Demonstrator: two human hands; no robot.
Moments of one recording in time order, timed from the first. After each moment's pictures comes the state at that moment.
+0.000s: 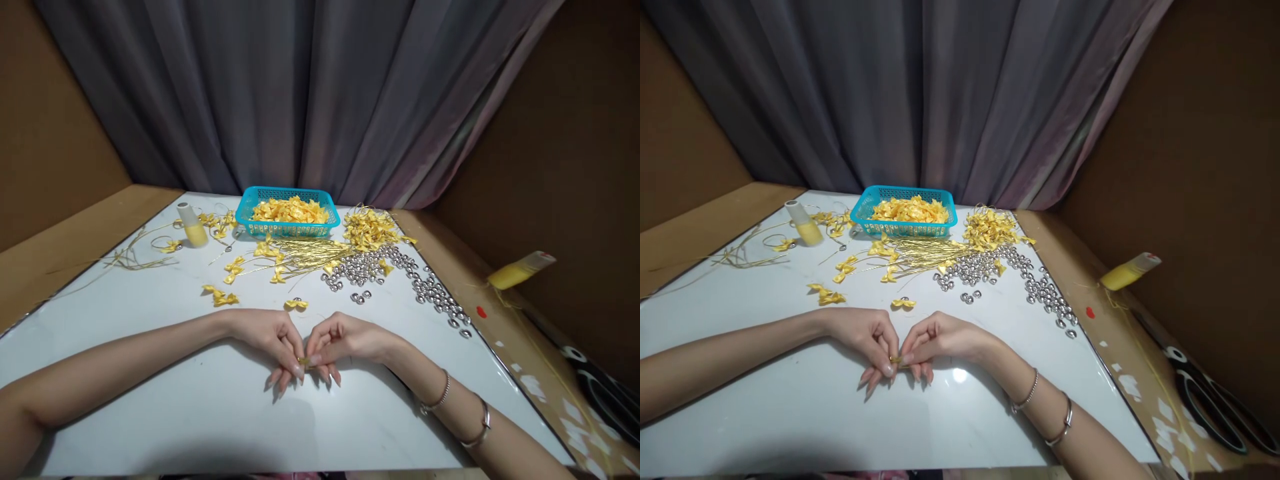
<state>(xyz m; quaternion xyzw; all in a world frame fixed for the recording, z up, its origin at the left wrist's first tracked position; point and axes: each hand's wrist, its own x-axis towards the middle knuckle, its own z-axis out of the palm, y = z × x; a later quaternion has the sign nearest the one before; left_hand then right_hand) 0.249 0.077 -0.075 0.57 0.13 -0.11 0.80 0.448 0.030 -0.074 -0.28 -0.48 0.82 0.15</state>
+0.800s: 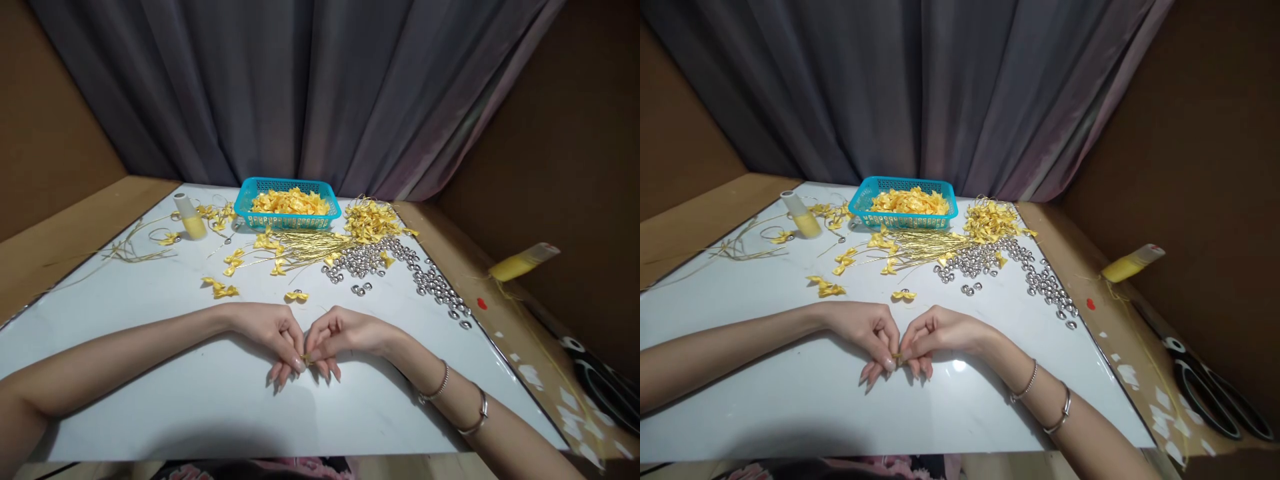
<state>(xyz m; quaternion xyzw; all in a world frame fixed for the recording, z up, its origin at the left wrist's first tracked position) 0.250 0.072 -0.072 0.57 0.14 -0.13 0.80 0.446 0.026 -0.073 -0.29 -0.48 0.82 0.14</state>
